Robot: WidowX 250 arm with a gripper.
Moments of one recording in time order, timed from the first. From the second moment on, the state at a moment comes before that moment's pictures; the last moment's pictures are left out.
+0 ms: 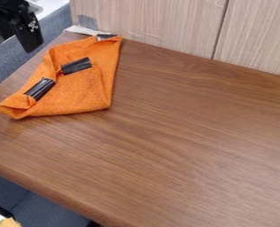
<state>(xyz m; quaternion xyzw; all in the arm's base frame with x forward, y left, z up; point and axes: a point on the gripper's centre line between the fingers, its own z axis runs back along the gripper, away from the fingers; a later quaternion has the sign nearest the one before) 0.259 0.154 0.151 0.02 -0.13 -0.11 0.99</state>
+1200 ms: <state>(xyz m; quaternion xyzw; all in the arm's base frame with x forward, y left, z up) 0.336 0.144 0.074 -0.04 -0.04 -0.19 0.98</state>
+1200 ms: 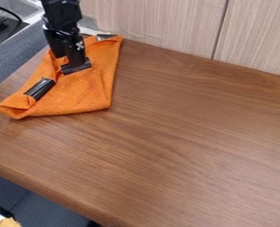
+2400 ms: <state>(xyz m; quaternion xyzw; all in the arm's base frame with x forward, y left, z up) 0.332 0.126 0.062 -0.03 -0.03 -0.25 0.97</state>
